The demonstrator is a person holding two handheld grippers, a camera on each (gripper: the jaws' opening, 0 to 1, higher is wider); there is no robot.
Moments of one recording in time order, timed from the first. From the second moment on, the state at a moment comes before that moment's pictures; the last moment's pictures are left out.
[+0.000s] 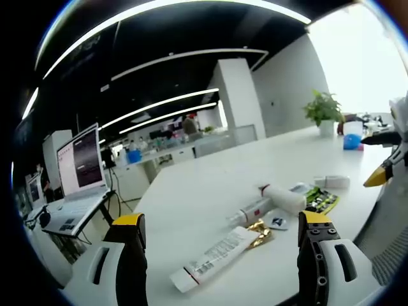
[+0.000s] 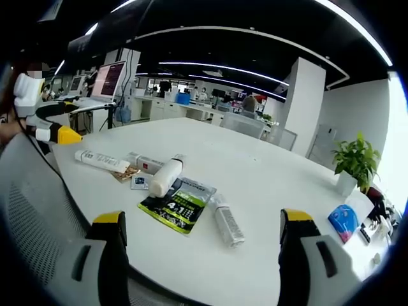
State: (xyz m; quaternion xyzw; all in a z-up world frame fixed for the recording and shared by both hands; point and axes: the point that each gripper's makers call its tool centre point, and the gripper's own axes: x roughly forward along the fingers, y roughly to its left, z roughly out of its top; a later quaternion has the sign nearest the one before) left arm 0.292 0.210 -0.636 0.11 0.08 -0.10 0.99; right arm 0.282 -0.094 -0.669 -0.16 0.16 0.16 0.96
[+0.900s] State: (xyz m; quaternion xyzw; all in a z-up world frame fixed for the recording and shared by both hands) left arm 0.290 0.211 -0.636 0.12 0.08 -0.10 0.98; right arm 0.280 -0.093 -0.674 -0.18 0.17 0.17 0.95
